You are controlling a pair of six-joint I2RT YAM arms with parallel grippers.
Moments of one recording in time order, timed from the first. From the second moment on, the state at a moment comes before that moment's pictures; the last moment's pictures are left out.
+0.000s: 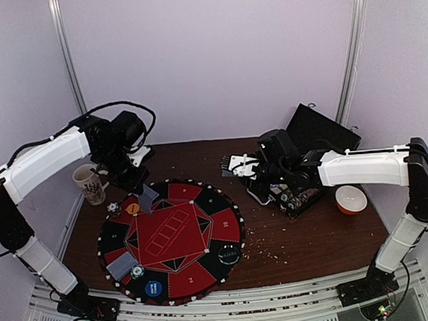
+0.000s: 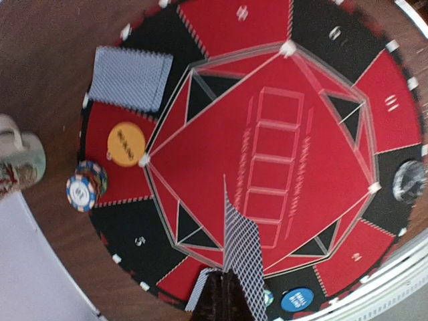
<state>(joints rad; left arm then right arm) -0.59 1.57 1.53 -1.20 -0.03 -0.16 0.80 1.64 1.14 -0.09 0.17 -0.73</state>
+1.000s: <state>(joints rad) -0.90 1.96 1.38 -1.26 -0.22 -0.29 0.80 1.62 1.14 -0.11 0.17 -0.73</state>
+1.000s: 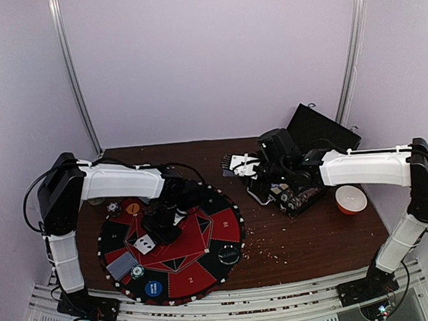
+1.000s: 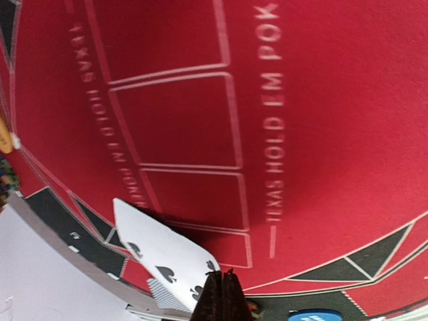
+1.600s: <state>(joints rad) -0.91 1.98 1.34 -1.18 -0.03 -0.29 0.80 1.62 1.14 -0.11 0.17 -0.73</state>
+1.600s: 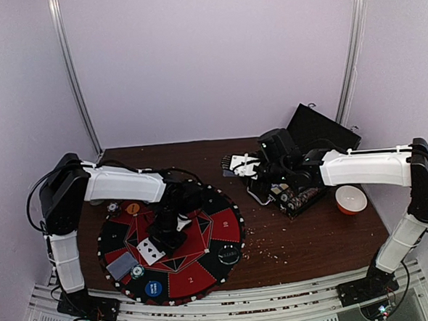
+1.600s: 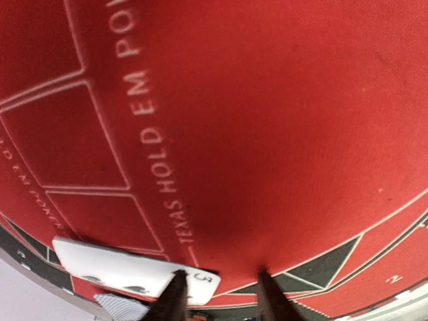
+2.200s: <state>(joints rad) -0.64 1.89 1.33 -1.00 0.03 -0.24 0.80 1.62 1.14 -0.13 0.17 -0.73</state>
